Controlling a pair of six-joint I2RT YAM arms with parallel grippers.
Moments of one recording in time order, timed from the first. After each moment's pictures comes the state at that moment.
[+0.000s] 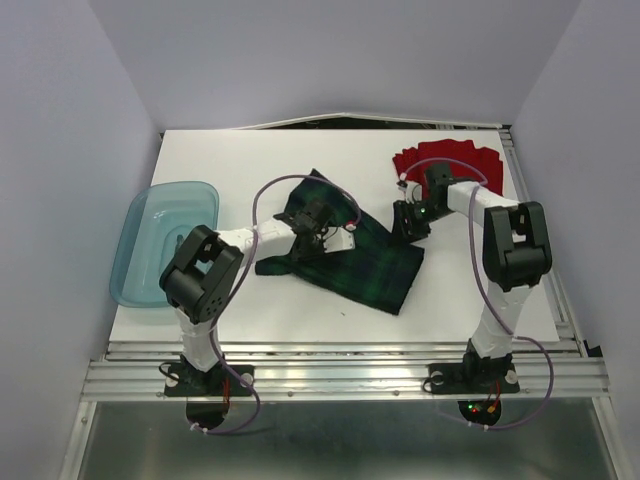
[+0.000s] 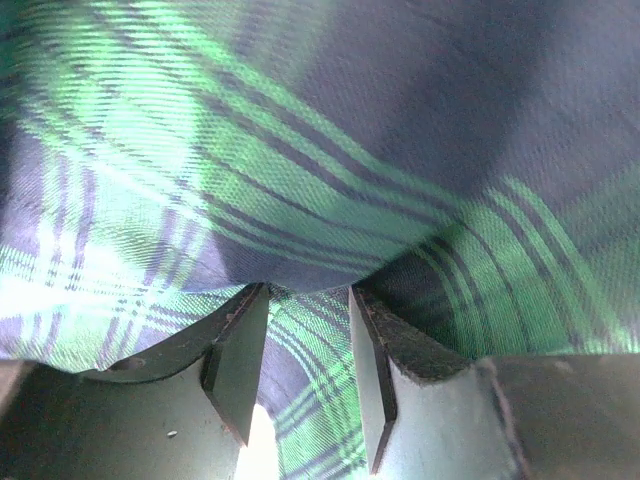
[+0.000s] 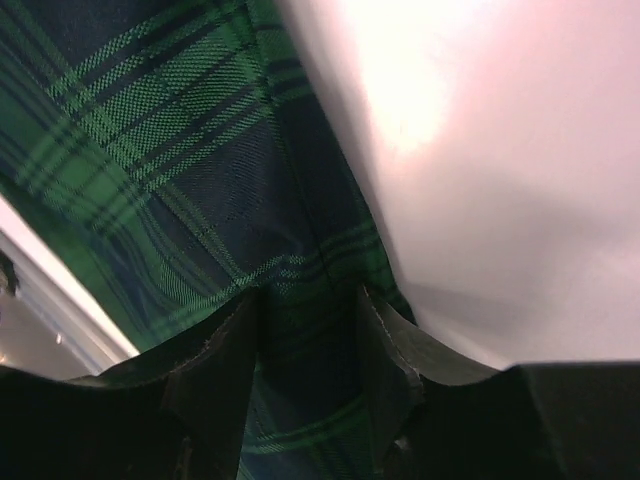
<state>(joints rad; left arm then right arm) -0.69 1.82 1.12 -0.42 -0.14 0.80 0.14 1.99 1.40 -0.69 -0.62 -0.06</state>
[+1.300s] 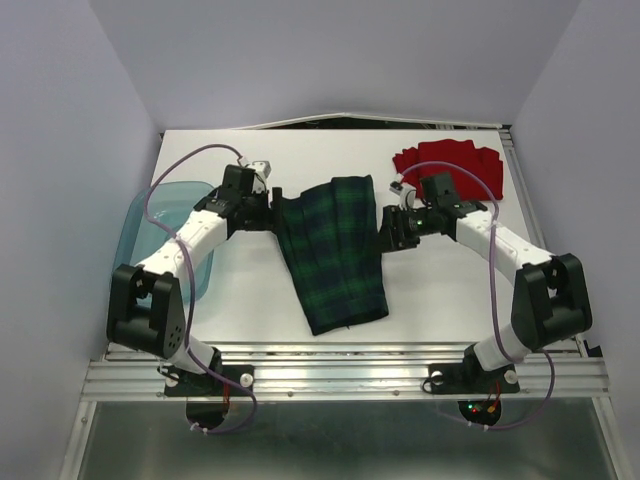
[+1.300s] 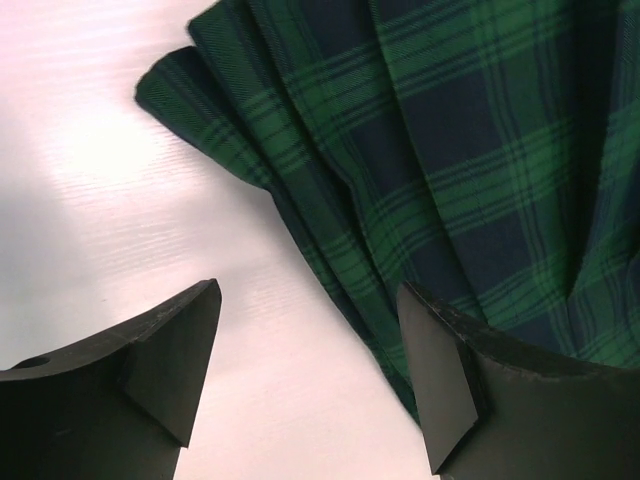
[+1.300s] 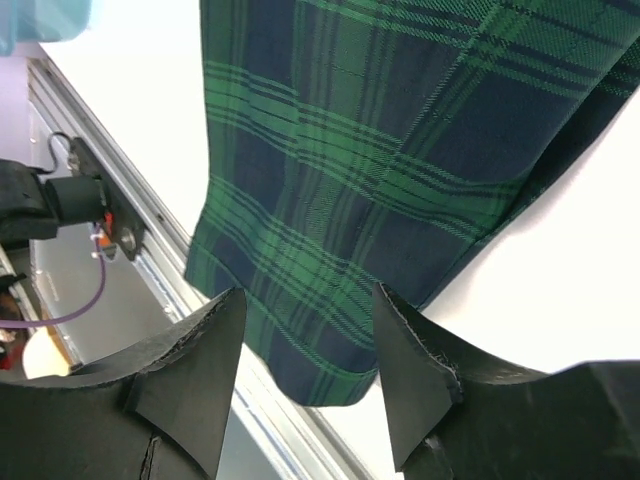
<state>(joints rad) -0.31 1.48 1.07 -0.44 0.13 -0.22 0.30 1.52 1.05 -0.50 -0.74 0.20</state>
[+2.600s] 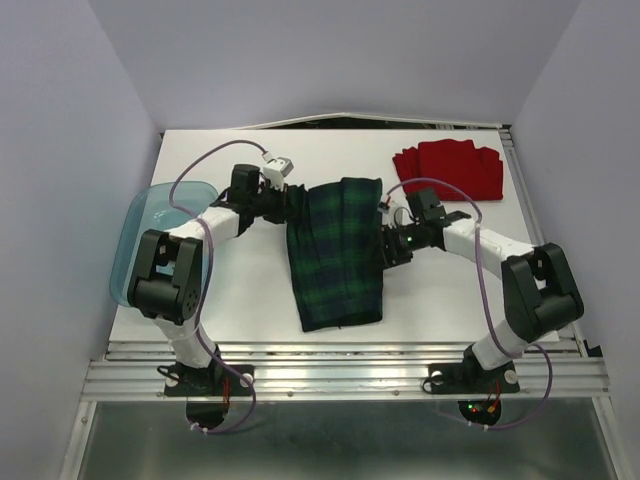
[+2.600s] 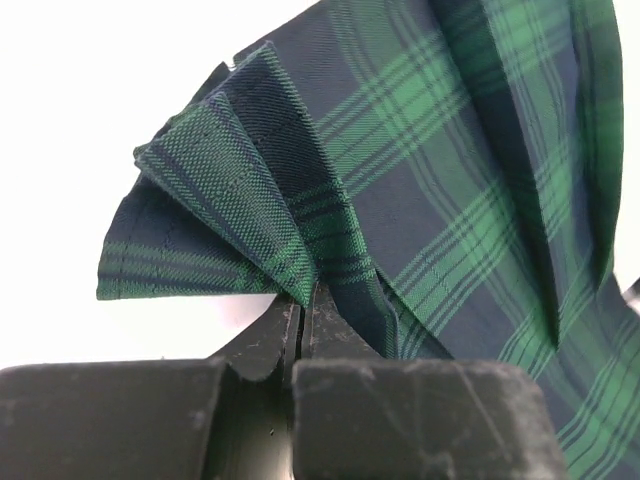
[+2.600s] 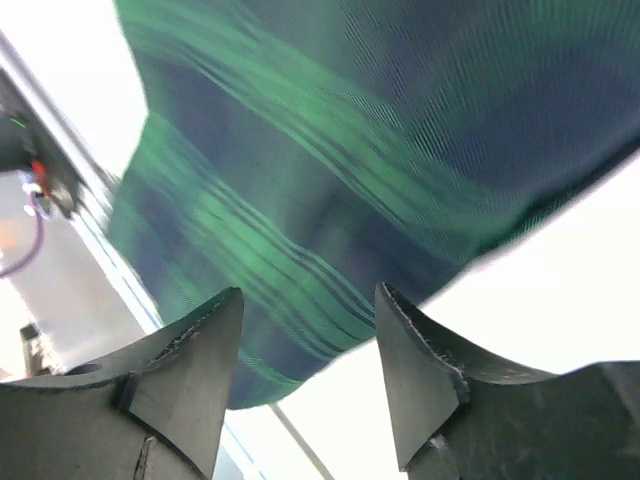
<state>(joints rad) -0.27 1.70 1.03 0.04 0.47 -0.09 0.36 1.61 0.91 -0.42 -0.71 0.11</state>
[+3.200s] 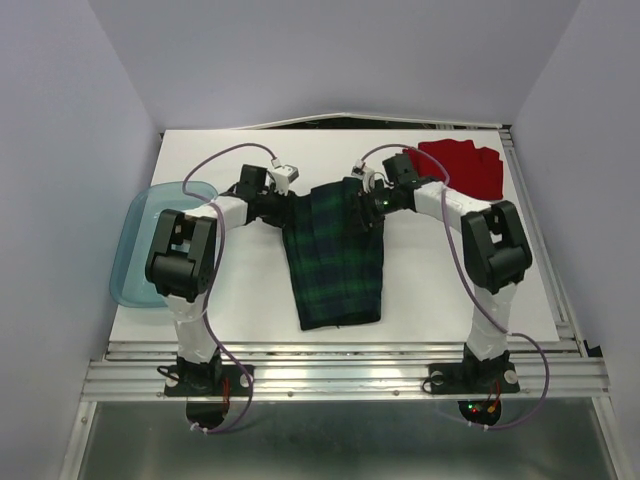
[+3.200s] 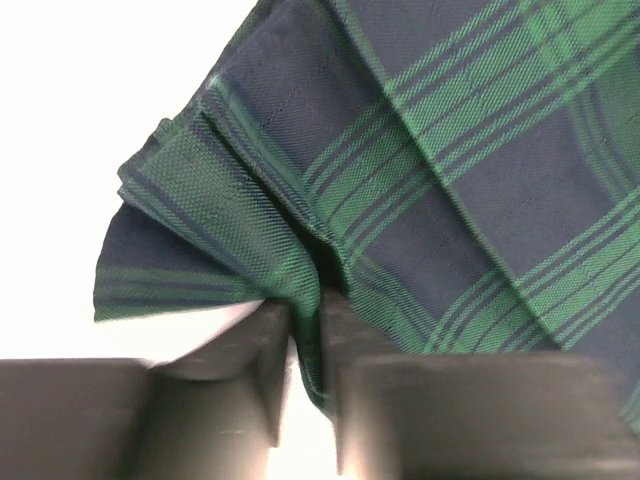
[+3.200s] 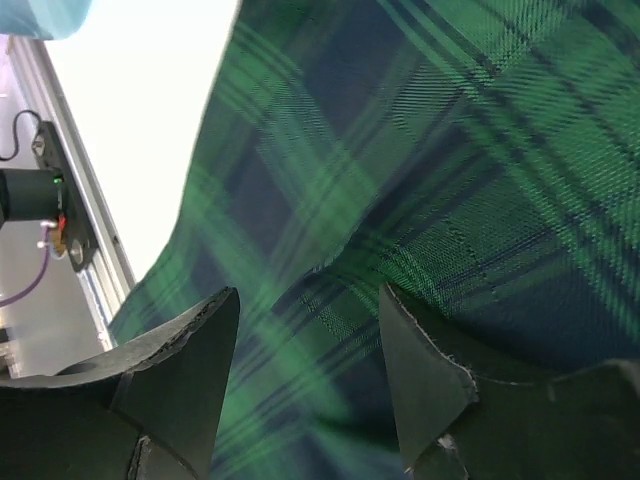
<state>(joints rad) -0.26 1.91 1.17 -0.11 0.43 0.07 0.37 1.93 1.42 -0.43 -0.84 0.00</state>
